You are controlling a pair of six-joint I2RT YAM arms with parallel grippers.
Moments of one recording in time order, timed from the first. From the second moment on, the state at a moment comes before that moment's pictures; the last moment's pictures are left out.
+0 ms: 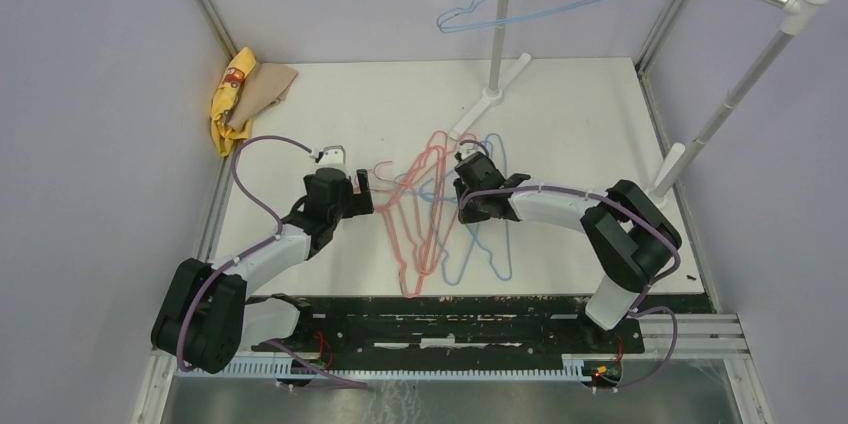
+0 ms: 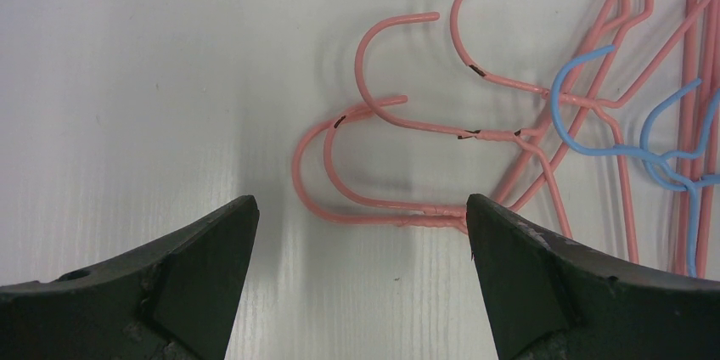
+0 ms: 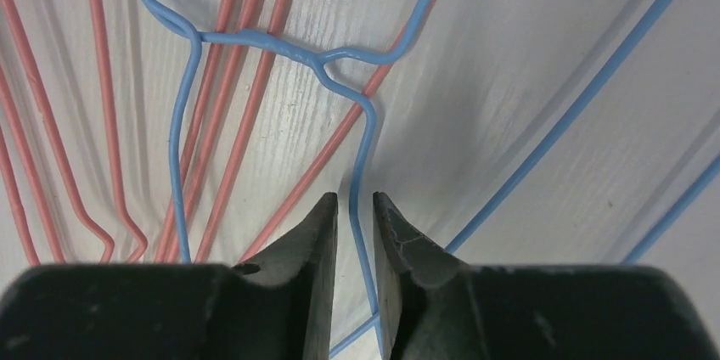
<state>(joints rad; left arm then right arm) -0.38 1.20 0.46 0.10 -0.26 -0.34 0.73 1.70 0.94 -0.23 0.08 0.49</state>
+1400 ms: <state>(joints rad) -0.38 1.20 0.46 0.10 -0.26 -0.34 0.86 1.81 1.11 -0.28 0.01 0.46</state>
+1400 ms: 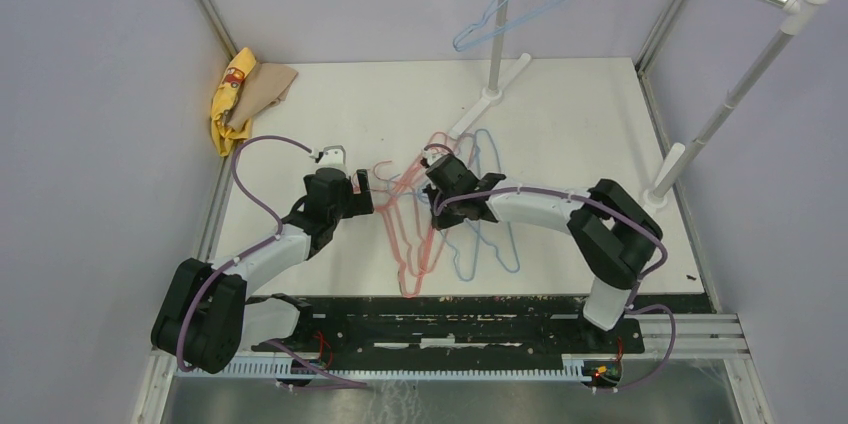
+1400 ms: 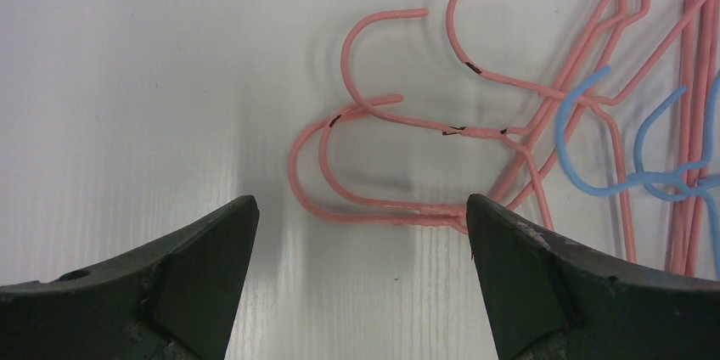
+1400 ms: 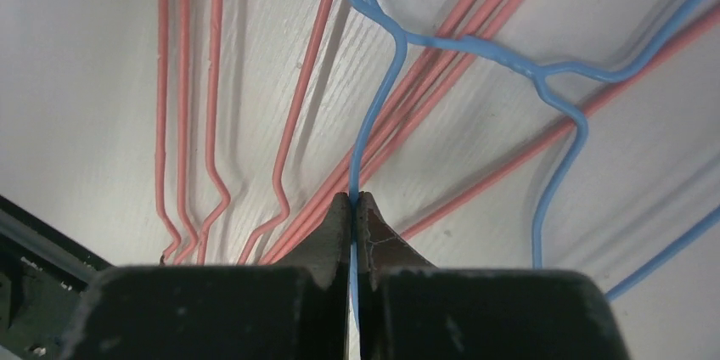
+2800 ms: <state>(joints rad) -0.38 1.21 0.46 0.11 -0.25 -0.34 0.44 1.16 1.34 -0.21 0.19 0.43</state>
